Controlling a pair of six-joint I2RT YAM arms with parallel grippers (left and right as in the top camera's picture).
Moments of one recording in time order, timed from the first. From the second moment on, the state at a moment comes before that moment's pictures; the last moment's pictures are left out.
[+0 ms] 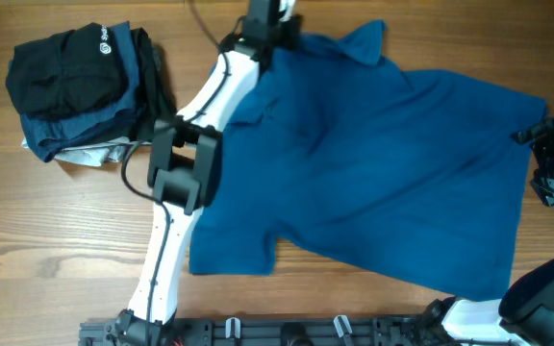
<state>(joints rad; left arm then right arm) -0.40 2.57 2.23 -0.21 0.04 0.05 -0.70 1.60 1.22 -0.87 -0.32 0.43</state>
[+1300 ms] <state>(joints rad) -0.58 2.66 2.24 -0.15 -0.03 0.88 -0.70 1.60 1.22 -0.87 -0.32 0.43</state>
